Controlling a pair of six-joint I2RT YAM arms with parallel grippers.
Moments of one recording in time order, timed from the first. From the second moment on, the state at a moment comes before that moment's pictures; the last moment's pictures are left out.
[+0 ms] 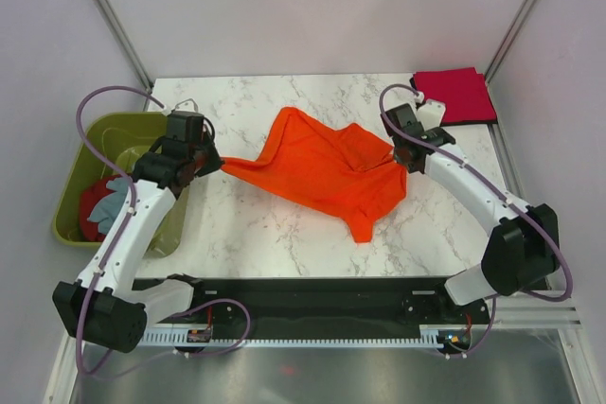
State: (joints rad) left arm -0.24 1.14 1.14 -0.75 -0.18 -0.53; right arm 0.42 1.48 1.19 -0.75 0.63 0.73
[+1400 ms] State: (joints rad) left arm -0.24 1.12 1.07 -0.74 -0.16 -0.54; right arm 0.37 1.90 1.60 -0.62 0.44 0.32
